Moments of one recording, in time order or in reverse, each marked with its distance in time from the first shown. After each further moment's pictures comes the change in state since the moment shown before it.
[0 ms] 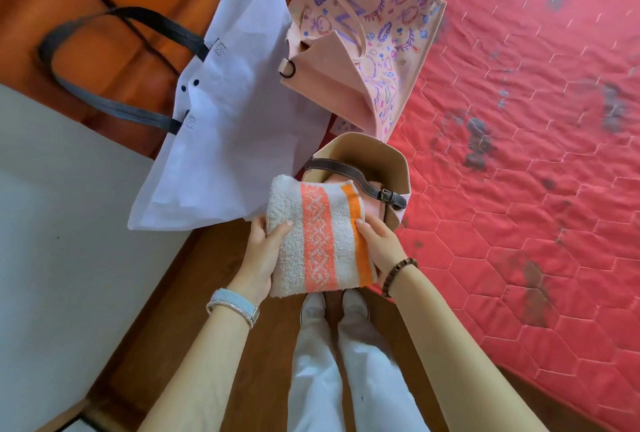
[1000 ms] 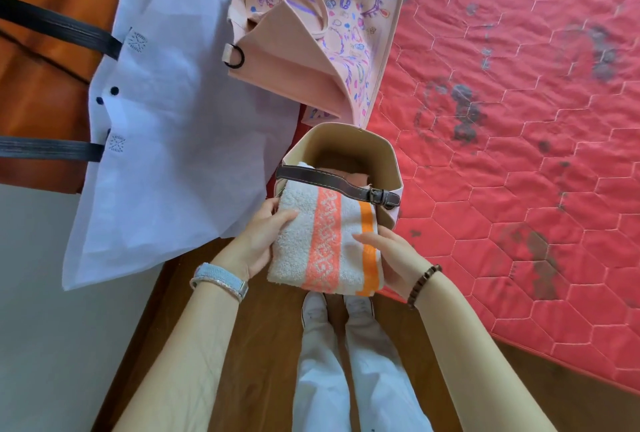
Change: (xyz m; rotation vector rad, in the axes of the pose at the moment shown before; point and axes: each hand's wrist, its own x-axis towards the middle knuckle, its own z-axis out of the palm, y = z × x) left_hand 0.093 0.020 0.027 0.313 -0.311 -0.173; right_hand 0.036 0.018 -0.031 0.334 -0.145 0.257
